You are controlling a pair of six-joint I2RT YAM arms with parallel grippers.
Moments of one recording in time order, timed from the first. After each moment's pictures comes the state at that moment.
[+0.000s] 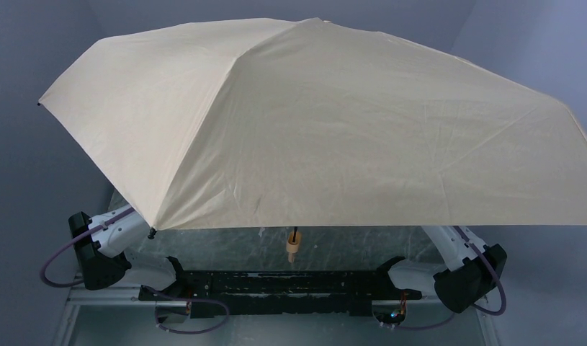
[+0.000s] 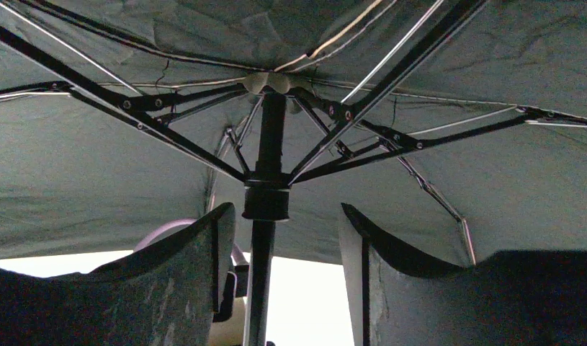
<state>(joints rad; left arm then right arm) -1.02 1.35 1.39 0.22 0.14 -0.61 0.51 1.20 1.21 0.76 -0.21 1.00</state>
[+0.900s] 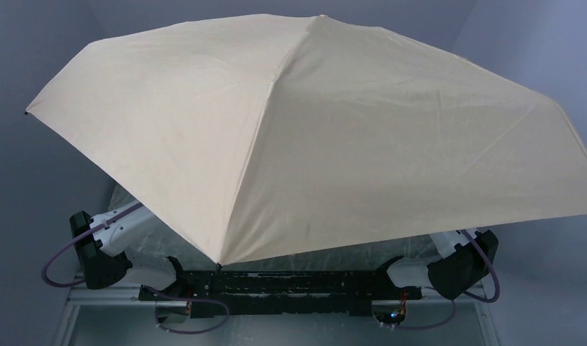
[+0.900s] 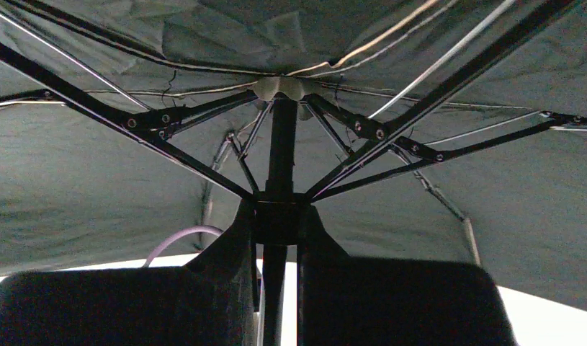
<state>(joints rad) -1.01 1.36 1.39 0.25 0.12 -0.60 0.52 1.30 1.31 0.83 -0.24 1.05</state>
